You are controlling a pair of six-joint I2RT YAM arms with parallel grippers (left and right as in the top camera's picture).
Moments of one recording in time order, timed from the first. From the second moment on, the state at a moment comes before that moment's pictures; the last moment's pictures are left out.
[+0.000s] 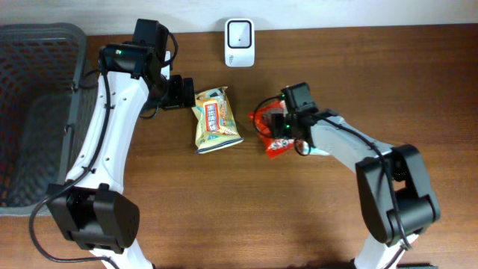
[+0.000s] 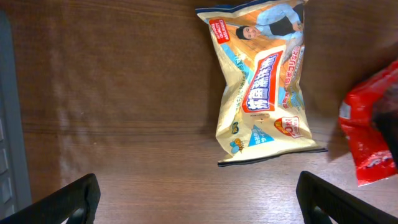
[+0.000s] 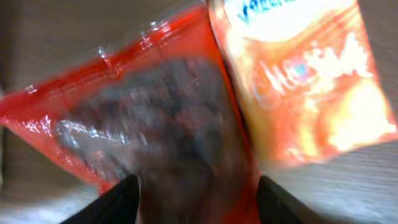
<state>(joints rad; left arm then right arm) -0.17 1.90 1.90 -1.32 0.00 -0.26 0.32 1.90 1.16 -0.38 -0.03 0.34</state>
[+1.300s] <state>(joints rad) -0.17 1.90 1.90 -1.32 0.00 -0.26 0.03 1.97 1.47 -1.57 -1.35 -0.17</state>
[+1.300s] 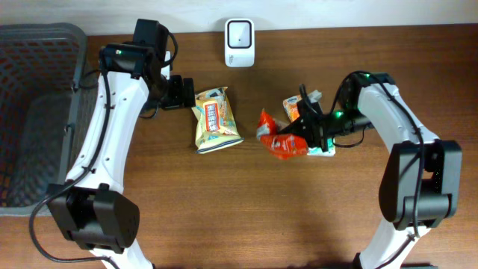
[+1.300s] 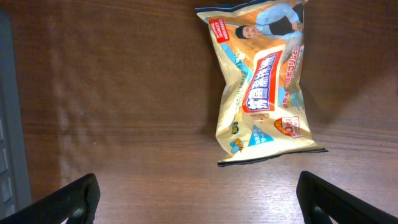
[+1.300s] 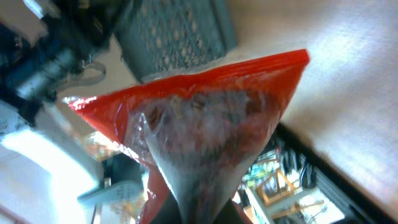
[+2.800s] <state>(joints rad) -0.17 1.90 1.90 -1.32 0.00 -0.26 0.13 1.97 1.47 -0.99 -0.45 0.13</state>
